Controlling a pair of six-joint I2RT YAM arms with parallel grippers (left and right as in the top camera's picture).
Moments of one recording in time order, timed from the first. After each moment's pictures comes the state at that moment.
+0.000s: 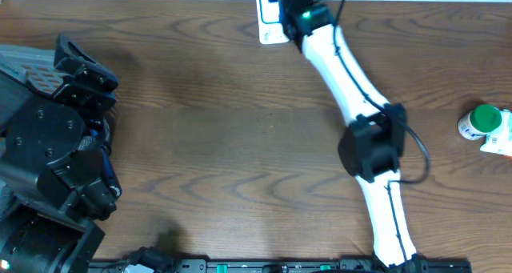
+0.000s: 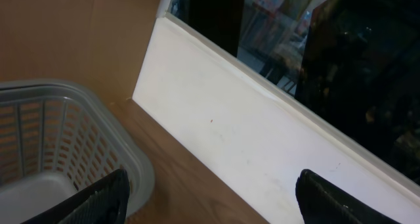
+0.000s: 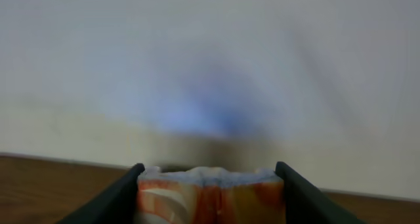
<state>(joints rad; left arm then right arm) -0.37 0.97 1.58 -0.79 -0.84 -0.61 0.42 2.41 2.43 -0.39 0.39 0.05</state>
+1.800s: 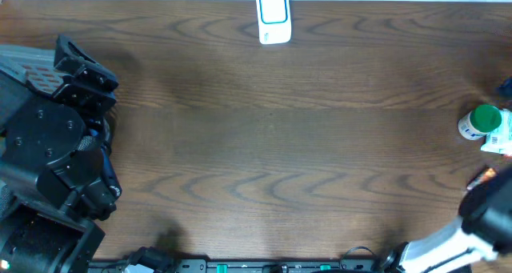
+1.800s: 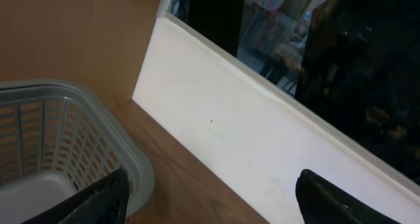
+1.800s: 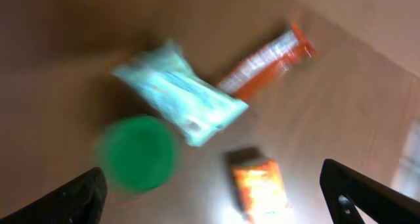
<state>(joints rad) -0.37 0.97 1.58 -0.79 -0.84 -0.61 -0.57 1.83 1.78 -1.07 0.37 0.41</state>
